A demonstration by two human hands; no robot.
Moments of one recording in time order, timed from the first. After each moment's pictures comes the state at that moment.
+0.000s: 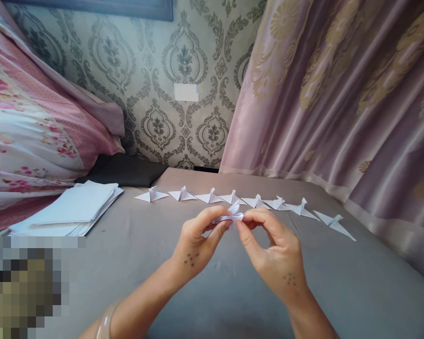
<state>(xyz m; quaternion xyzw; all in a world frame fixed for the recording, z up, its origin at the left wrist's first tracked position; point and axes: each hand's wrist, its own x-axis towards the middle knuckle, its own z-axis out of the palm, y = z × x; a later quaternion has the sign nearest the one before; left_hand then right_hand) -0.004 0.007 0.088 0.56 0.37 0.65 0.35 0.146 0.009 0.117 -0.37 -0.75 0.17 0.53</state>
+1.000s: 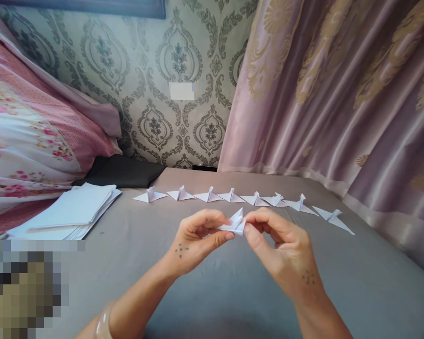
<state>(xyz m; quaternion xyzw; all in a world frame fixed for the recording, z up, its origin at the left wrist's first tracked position) -0.012 0.008 0.090 0.56 0.28 0.59 0.51 0.159 0.000 0.134 -0.39 -0.74 0.24 0.49</state>
